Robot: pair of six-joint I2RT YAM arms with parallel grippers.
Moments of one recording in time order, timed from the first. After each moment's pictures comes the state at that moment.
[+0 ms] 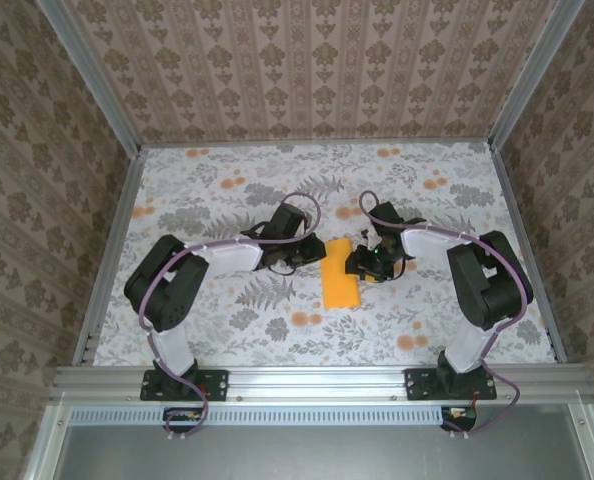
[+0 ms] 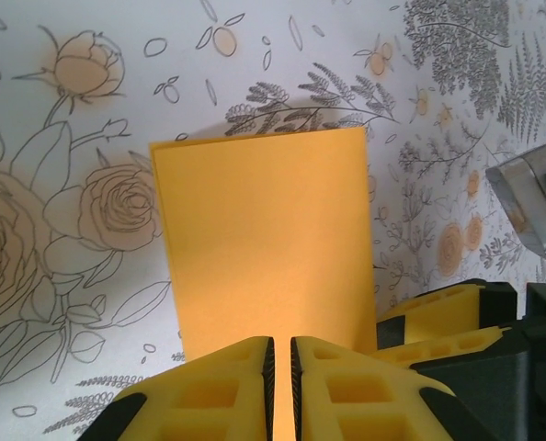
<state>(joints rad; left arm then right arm) -0.75 1.80 1.01 -0.02 0.34 -0.86 0.34 1.75 0.95 -0.54 -0.42 0.52</state>
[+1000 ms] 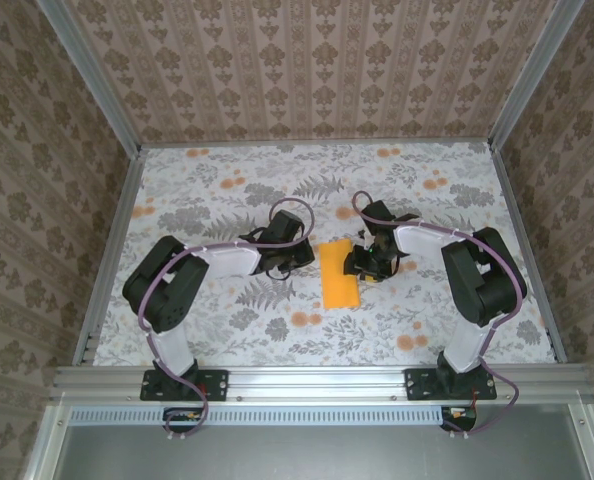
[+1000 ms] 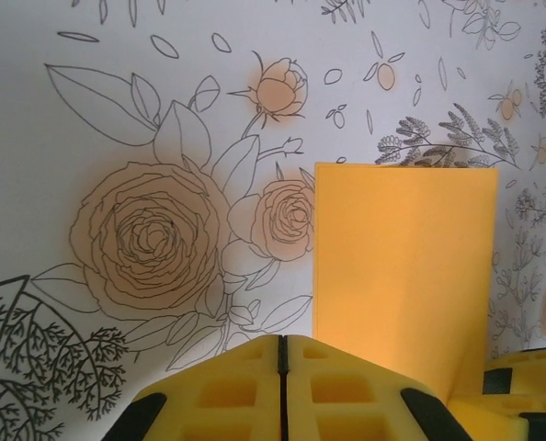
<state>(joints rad) -0.75 1.79 0.95 -0.05 0.17 -0.90 0.38 1.80 1.01 -0.61 -0.33 0.54</state>
